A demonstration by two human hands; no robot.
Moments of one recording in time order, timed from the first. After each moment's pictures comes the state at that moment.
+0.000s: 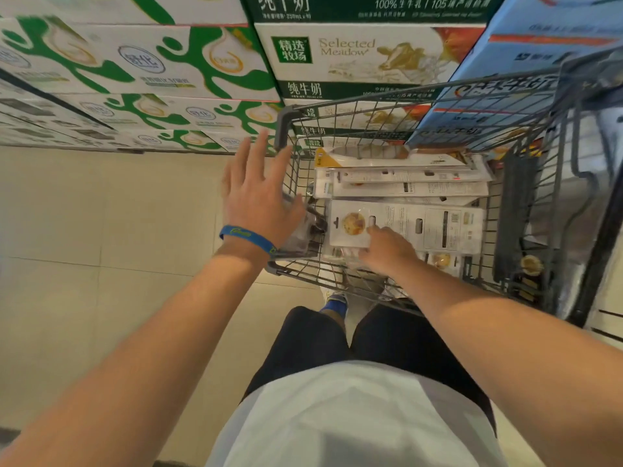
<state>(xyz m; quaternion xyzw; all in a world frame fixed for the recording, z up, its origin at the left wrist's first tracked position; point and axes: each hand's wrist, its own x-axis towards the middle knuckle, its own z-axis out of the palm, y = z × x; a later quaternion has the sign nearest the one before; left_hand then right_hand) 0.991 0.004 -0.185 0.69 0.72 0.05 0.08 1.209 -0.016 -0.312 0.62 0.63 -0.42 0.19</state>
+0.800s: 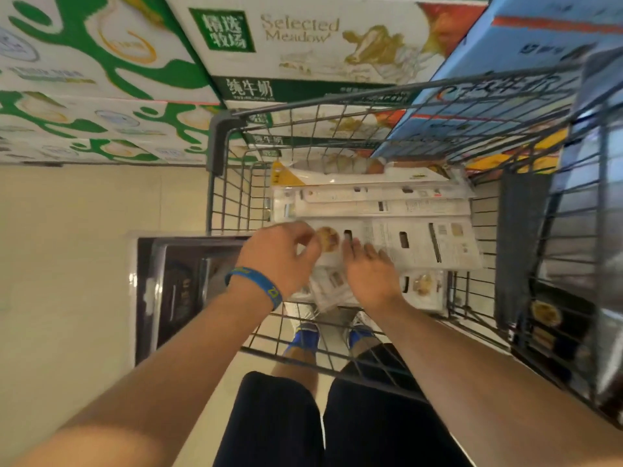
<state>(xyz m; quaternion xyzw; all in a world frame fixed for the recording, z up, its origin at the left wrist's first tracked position) 1.047 0.032 -0.284 0.60 0.68 0.03 0.42 1.228 -0.010 -0.420 0.57 0.78 -0.15 0.19</state>
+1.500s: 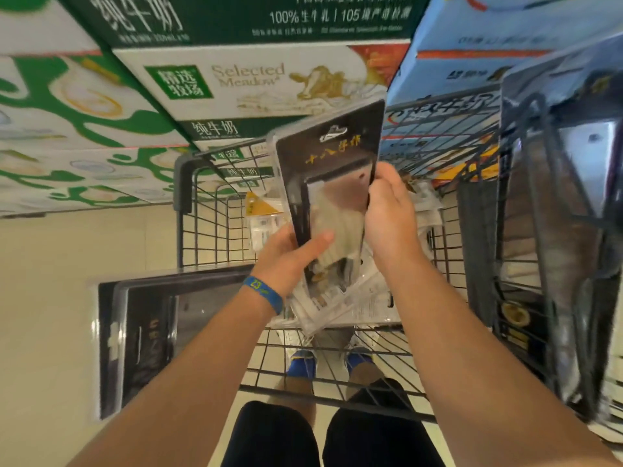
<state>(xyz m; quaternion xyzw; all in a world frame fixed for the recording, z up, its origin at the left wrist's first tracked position) 1.094 0.052 -0.312 0.28 0.58 0.32 0.69 1.243 0.090 -0.285 0.70 0.34 -0.48 -0.40</state>
